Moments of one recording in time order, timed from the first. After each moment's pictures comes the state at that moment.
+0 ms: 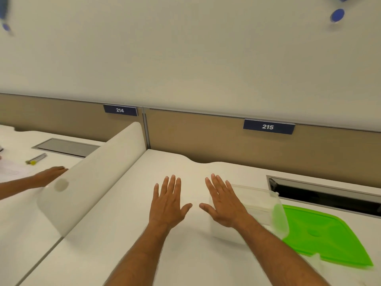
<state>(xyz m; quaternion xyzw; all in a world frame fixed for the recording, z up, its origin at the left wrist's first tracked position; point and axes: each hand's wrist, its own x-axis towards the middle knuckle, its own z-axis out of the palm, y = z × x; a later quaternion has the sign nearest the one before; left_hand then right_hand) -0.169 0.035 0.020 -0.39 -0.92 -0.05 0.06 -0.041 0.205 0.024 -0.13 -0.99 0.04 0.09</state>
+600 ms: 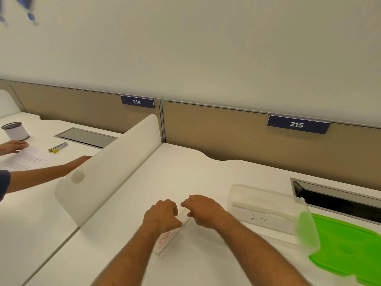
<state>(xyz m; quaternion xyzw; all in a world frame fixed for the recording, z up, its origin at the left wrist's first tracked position) -0.202 -0.011 0.008 -0.27 -0.94 -0.12 -0.15 -0.130 0.142 0.005 0.03 -1.00 0.05 -0.04</state>
